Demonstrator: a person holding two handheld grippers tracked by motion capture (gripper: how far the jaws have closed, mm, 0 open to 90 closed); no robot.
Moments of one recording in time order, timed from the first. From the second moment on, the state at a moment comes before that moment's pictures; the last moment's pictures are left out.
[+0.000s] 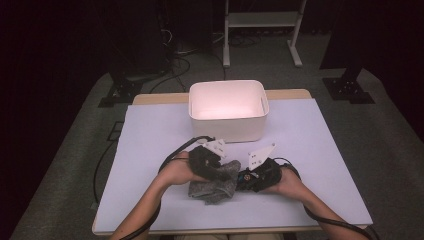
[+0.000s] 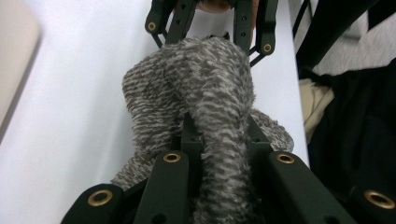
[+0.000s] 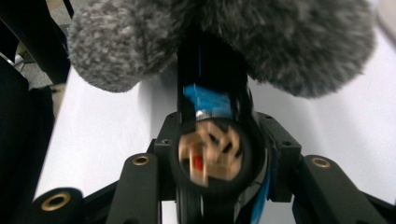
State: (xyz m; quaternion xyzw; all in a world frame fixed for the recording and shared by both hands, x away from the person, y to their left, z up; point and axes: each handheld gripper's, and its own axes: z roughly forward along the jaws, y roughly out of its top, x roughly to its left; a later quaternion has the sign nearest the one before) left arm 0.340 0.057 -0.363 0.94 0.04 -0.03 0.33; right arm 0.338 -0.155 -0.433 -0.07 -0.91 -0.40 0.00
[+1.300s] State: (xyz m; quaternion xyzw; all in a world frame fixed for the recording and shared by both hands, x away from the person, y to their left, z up) left arm 0.339 0.036 -0.367 0.96 0.02 -0.01 0.29; right arm 0.327 -0.192 -0.443 -0.10 -0.90 -0.42 -0.01
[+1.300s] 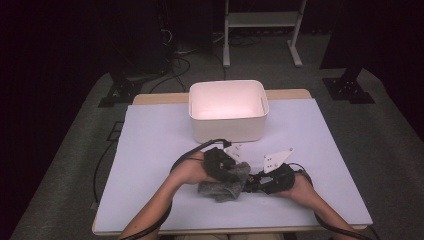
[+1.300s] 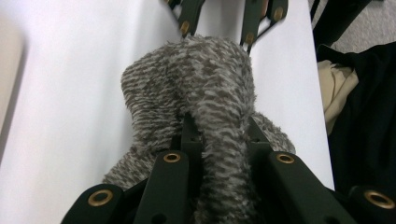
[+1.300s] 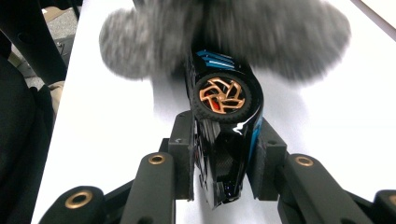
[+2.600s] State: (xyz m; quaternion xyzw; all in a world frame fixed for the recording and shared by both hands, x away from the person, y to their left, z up) left arm 0.338 -0.023 -0.363 0.96 -0.03 -0.01 0.27; right arm 0.325 -0.196 -0.443 -0.11 -0.90 -0.43 0.00
